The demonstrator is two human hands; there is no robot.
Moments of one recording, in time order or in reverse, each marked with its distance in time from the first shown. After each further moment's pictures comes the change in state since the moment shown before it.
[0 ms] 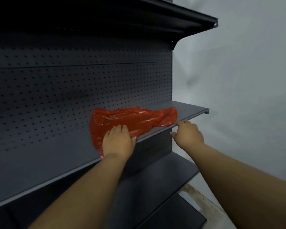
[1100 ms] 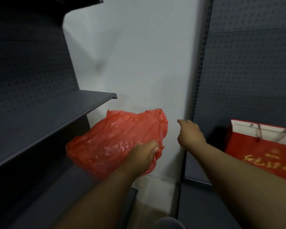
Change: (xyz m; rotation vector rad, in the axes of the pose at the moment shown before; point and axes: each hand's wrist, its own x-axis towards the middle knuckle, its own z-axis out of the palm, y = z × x) left_hand -0.080 0.290 0.082 -0.817 -0.417 0.898; right_hand -0.090 0.264 -0.083 -0.161 0.054 0.548
